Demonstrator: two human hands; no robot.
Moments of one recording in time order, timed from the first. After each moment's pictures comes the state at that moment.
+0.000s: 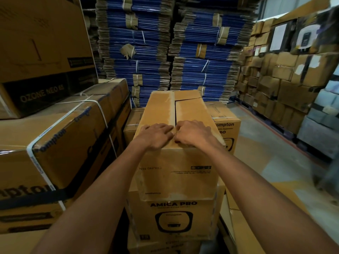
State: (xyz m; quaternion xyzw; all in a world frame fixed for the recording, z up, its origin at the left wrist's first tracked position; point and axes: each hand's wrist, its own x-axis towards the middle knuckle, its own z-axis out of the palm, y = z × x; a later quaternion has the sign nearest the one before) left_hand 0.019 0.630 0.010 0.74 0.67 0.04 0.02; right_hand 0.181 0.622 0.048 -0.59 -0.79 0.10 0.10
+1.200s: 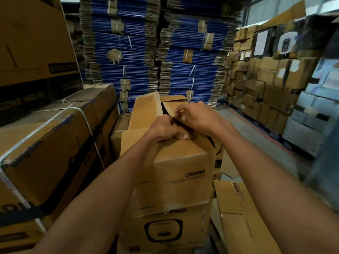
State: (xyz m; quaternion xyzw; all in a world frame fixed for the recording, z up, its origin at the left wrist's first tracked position) left_hand 0.096 0.654 0.059 0.65 0.66 0.28 0.23; right_hand 0.253 0.655 0.100 -0.46 -0.87 0.03 0.20
